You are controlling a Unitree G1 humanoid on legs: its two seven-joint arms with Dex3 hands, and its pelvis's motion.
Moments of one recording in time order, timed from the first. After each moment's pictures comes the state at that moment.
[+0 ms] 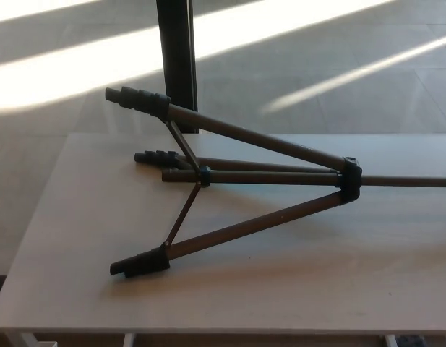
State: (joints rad) left_arm 0.45 0.57 0.54 1.23 -0.14 -0.04 -0.22; right_arm 0.41 -0.60 -0.49 0.91 0.11 -0.06 0.26
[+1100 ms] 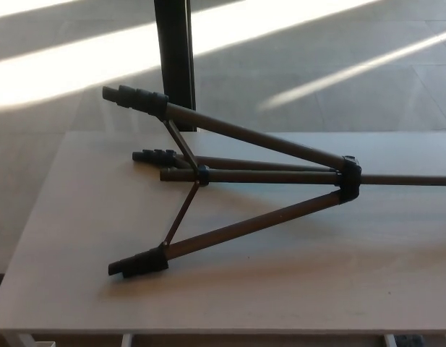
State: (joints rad) left_arm 0.23 0.53 0.74 0.48 -0.34 -0.05 -0.28; right_arm 0.36 -0.37 -0.78 -0.07 0.40 0.03 0.23
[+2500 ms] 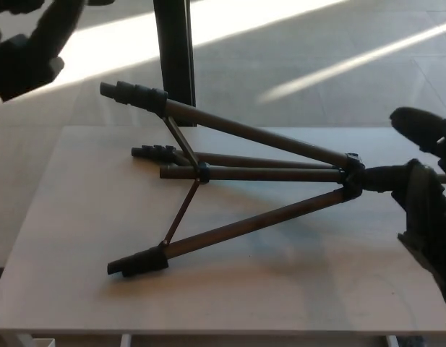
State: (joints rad) left_arm -0.62 0.56 0.16 -0.43 -0.28 0.23 -0.11; right_arm 0.03 -0.01 -0.05 -0.63 0.29 0.22 -0.03
